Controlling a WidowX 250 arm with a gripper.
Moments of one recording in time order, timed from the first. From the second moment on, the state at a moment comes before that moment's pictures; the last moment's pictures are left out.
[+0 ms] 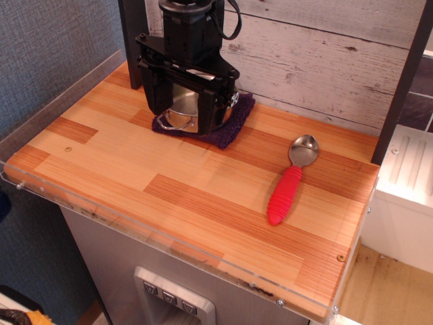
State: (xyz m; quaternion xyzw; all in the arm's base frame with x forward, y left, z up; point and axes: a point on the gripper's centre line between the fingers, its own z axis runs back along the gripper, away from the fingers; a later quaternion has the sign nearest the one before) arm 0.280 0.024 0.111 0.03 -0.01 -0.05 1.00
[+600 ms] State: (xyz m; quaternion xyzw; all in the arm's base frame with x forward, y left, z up) arm 0.290 0.023 0.099 0.02 0.01 -0.05 1.00
